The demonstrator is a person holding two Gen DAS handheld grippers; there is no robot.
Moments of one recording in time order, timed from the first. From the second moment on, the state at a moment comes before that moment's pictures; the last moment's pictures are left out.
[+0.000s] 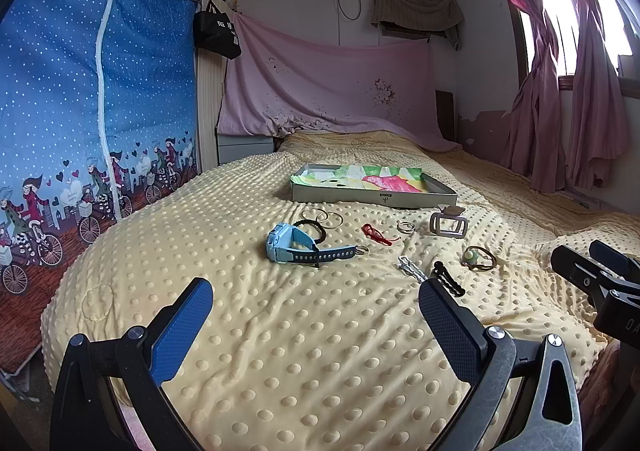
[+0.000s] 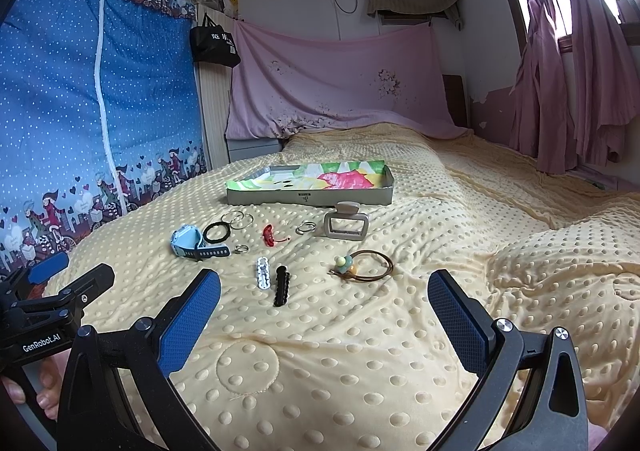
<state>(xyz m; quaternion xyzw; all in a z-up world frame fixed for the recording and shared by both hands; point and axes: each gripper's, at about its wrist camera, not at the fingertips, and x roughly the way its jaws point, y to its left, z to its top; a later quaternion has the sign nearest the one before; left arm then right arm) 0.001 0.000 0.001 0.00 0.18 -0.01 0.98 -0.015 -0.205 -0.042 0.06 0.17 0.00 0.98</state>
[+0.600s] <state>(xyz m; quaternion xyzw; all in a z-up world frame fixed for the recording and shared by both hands) 0.007 0.013 0.000 -0.02 0.19 0.00 0.98 -0.013 -0.202 -0.038 0.06 0.17 0.01 0.98</state>
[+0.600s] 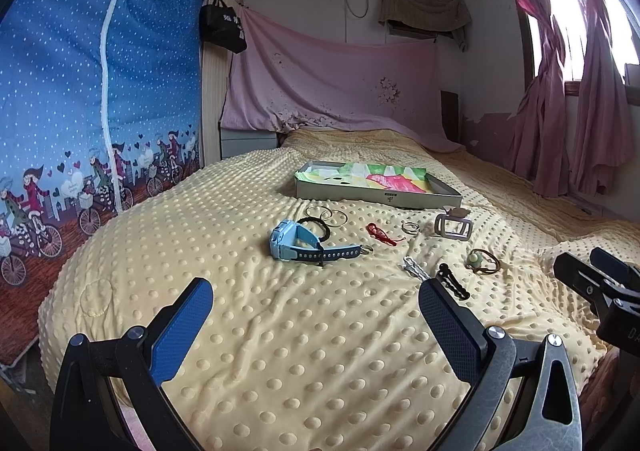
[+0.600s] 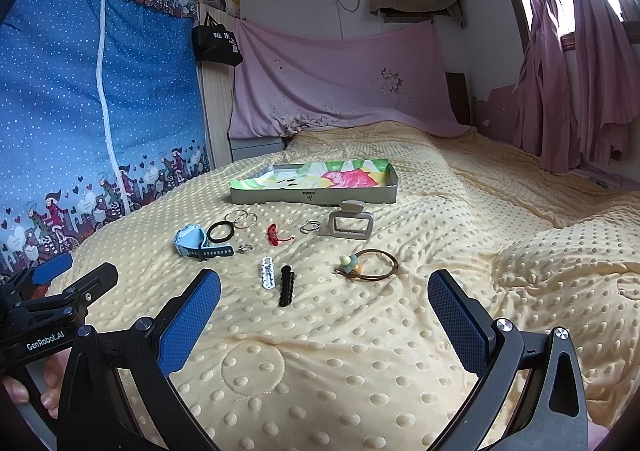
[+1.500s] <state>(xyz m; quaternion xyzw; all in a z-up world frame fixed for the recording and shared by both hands) 0.128 0.064 0.007 -0.03 0.23 0.02 0.97 0.100 -0.160 -0.025 0.02 0.21 0.09 0.97</state>
